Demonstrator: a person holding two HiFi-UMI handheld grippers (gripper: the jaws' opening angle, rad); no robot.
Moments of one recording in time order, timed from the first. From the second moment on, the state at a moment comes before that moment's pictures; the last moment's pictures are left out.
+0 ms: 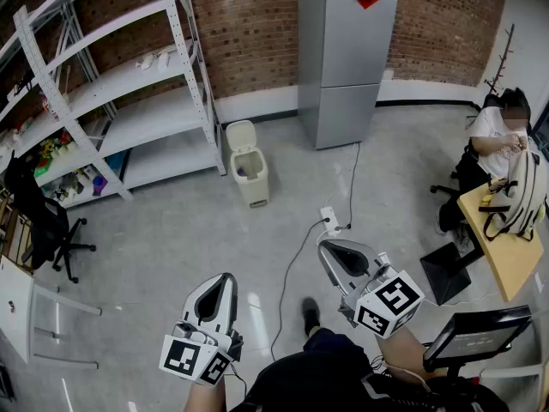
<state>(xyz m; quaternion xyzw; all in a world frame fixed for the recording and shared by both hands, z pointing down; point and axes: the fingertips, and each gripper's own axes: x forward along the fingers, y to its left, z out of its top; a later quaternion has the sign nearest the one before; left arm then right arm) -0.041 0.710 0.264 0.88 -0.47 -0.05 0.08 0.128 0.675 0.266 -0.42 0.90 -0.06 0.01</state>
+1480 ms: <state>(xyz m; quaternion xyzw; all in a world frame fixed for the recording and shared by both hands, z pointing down) -0.074 0.271 0.277 0.85 -0.51 -0.07 0.10 0.116 0.225 0.285 -0.41 0.91 -0.08 -0.01</state>
